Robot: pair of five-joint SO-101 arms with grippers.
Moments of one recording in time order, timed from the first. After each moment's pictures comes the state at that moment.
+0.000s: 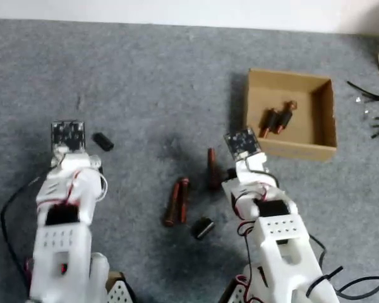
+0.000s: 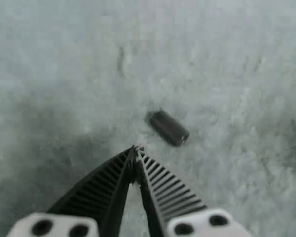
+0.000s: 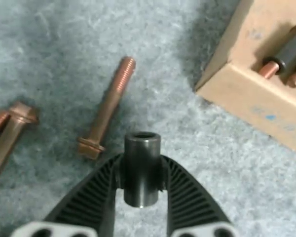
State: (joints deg) left arm -13.8 -59.0 78.5 25.6 -1.1; right arm -13.7 -46.0 74.1 30.1 17.2
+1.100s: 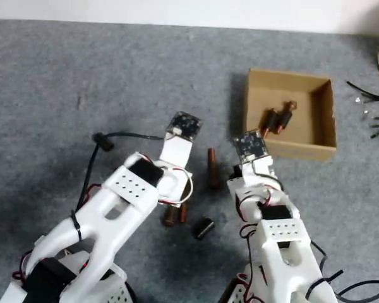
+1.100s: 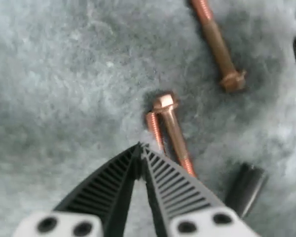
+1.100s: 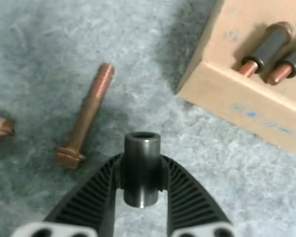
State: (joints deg) left arm 27.0 -22.3 45.6 55.3 15.3; right arm -10.7 -46.0 78.2 22.2 16.8
